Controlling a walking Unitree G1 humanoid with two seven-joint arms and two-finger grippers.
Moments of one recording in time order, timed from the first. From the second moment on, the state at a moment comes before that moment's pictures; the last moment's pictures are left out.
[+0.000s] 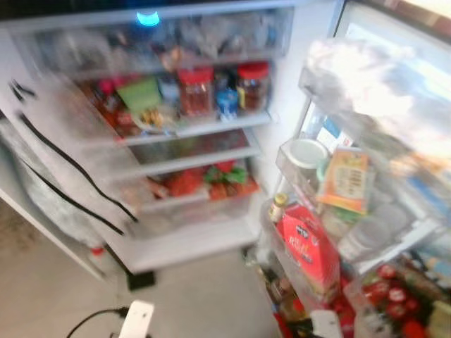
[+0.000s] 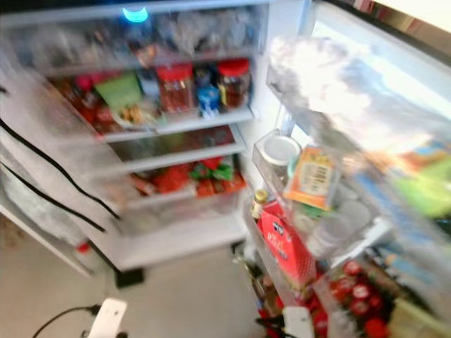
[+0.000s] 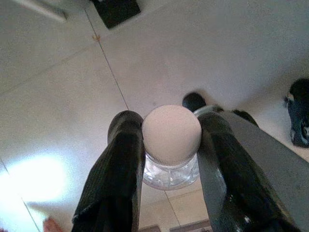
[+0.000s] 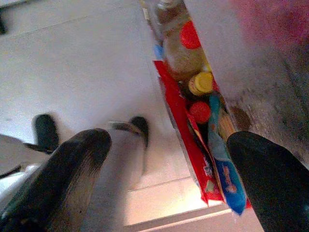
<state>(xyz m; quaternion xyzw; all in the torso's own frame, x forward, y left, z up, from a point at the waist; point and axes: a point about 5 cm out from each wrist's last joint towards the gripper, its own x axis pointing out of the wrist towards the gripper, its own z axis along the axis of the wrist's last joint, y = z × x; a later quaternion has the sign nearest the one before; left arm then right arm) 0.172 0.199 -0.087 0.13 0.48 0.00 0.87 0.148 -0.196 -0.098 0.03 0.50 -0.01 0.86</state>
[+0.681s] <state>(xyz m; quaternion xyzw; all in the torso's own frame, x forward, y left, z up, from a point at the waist) 0.290 0.165 0.032 0.07 0.04 -0.02 1.00 0.149 -0.196 -0.097 0.03 0.50 -0.01 0.86</state>
